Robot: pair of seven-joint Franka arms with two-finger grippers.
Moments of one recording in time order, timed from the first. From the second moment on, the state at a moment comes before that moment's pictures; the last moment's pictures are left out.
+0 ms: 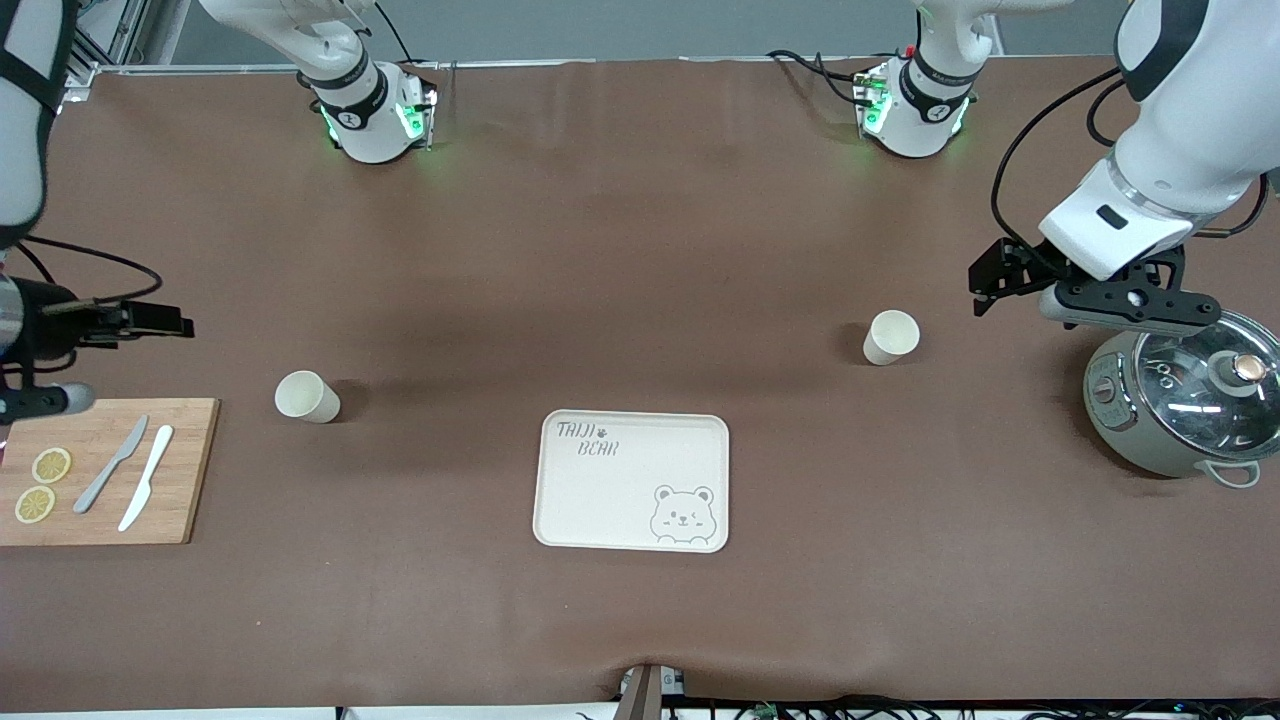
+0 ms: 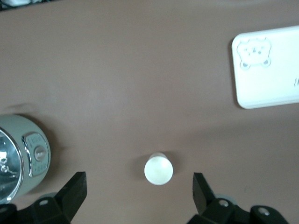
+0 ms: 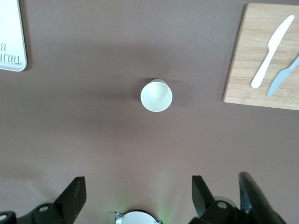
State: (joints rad) left arm -0.04 0.03 -0.19 -1.66 0.02 1.77 -0.05; right arm 0.12 0.36 -0.25 -1.21 0.13 1.29 -0.22
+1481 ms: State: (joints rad) left arm -0.05 0.04 -0.19 -1.65 0.02 1.66 -0.05; right arm 0.00 -0.02 -0.07 -1.46 0.04 1.32 -0.10
